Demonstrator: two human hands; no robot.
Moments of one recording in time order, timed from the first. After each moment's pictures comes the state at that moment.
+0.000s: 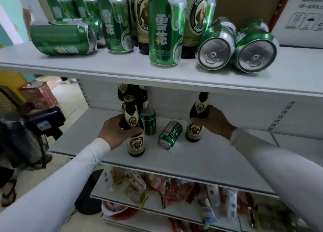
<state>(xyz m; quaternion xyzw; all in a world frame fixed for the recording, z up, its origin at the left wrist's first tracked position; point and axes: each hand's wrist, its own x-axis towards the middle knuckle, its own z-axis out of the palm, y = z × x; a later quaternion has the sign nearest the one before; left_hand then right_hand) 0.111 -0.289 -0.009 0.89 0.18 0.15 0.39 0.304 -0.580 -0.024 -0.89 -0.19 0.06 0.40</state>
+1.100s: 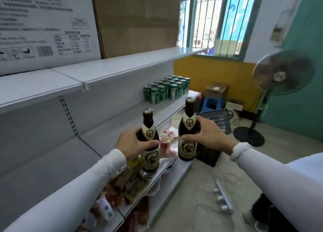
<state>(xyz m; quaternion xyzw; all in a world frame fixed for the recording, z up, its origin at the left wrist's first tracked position) 0.092 -0.857 0.027 0.82 -0.36 -0.08 0.44 -0.063 -1.085 0.046 -0.92 0.17 -0.16 0.33</state>
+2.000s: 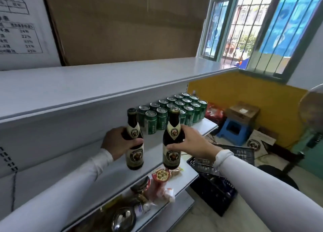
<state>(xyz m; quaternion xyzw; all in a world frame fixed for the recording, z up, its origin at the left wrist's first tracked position) 0.314 -1.097 0.014 0.87 -0.20 -0.01 0.46 0.210 -1.345 0.030 -0.93 0.05 -0.05 0.35</state>
